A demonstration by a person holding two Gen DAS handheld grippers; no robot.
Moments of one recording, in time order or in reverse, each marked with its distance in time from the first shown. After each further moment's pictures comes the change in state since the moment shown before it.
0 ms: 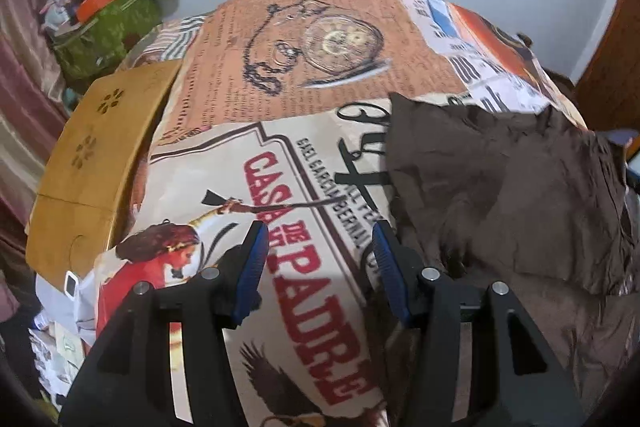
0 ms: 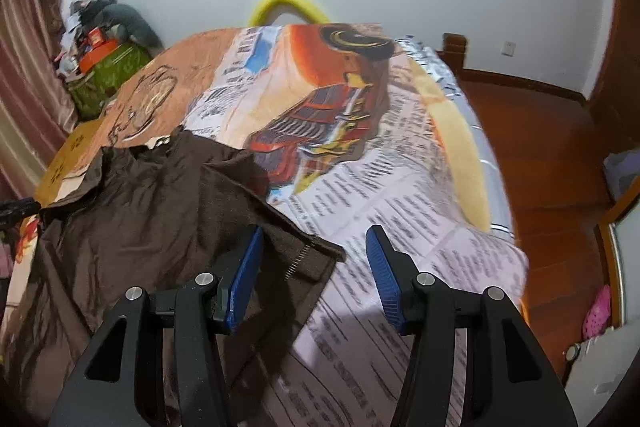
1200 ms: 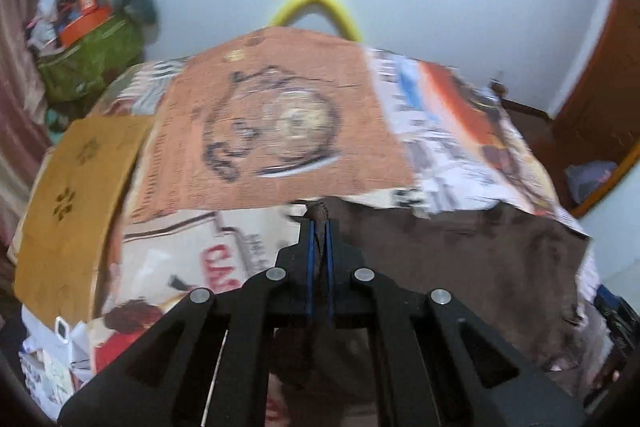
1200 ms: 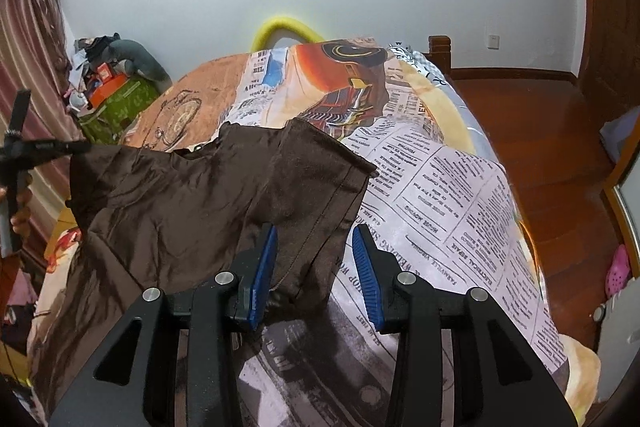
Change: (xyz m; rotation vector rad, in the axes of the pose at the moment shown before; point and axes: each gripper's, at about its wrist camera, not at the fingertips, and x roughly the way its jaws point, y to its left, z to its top) left arm -0.036 -0.053 0.086 0.012 -0.090 -0.122; right arm -0.062 0.019 -0.047 0.119 -0.109 -0.019
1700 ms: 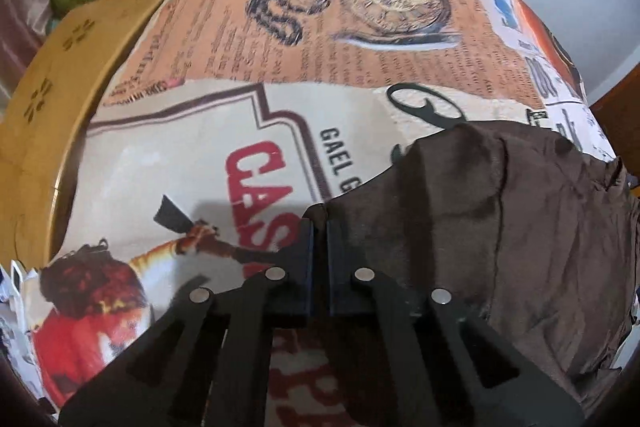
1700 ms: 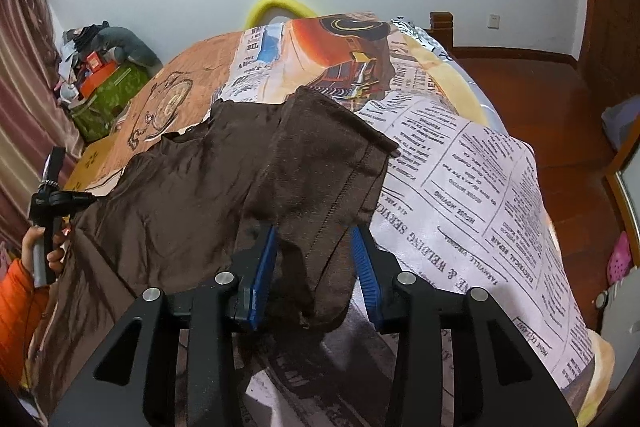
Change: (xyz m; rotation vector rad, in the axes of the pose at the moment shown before) left arm 0.127 0.100 -0.067 -0.165 0.254 0.069; right arm 0.026 0.008 0.000 0.018 0.068 -0.014
